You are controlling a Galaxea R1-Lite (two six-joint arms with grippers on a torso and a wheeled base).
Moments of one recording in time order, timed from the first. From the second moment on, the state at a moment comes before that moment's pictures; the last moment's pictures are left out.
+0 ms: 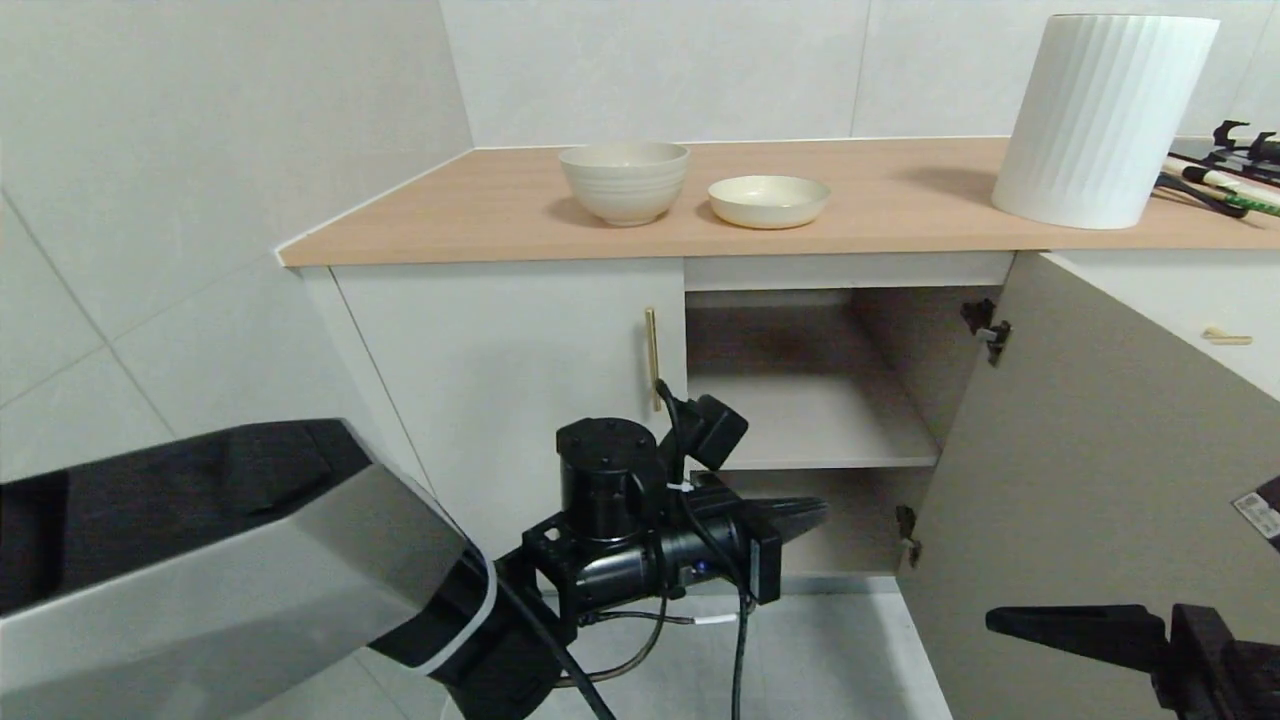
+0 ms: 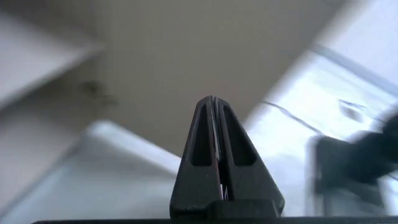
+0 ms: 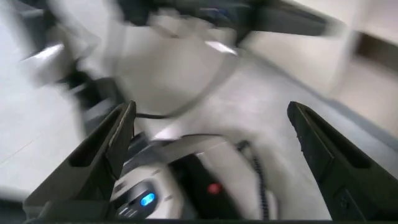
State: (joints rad) left arm -0.75 2.16 -0.86 -1.17 -0.46 -0.26; right arm 0.71 1.08 -0.34 -0.47 0.36 0.17
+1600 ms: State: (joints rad) left arm -0.19 1.31 -0.68 -0.44 -0.43 -0.17; right arm 0.60 1.54 -0.98 -0.18 -0.04 0.20
